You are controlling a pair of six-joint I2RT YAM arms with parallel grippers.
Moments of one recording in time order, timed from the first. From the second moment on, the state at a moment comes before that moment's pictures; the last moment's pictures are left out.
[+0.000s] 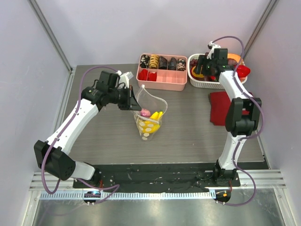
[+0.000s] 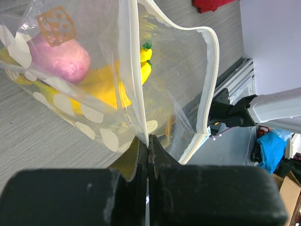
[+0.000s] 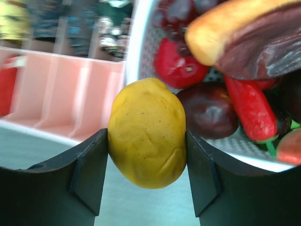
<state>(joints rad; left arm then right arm) -0.42 1.40 1.38 -0.78 0.55 -0.43 0.02 2.00 1.74 -0.34 -0.17 0.13</state>
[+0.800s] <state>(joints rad) -0.42 1.40 1.38 -0.78 0.58 -0.42 0.65 1.29 1.44 -0.59 -0.42 0.07</state>
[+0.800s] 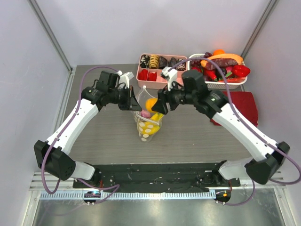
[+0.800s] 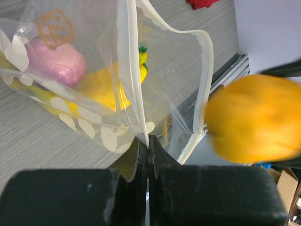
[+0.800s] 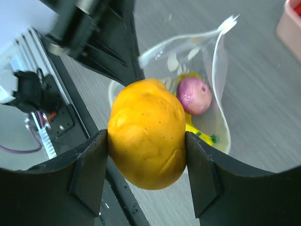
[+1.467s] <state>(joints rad) -0.41 1.40 1.36 -0.76 0.63 -0.42 0.72 1.53 1.49 -0.53 -0.25 0.05</state>
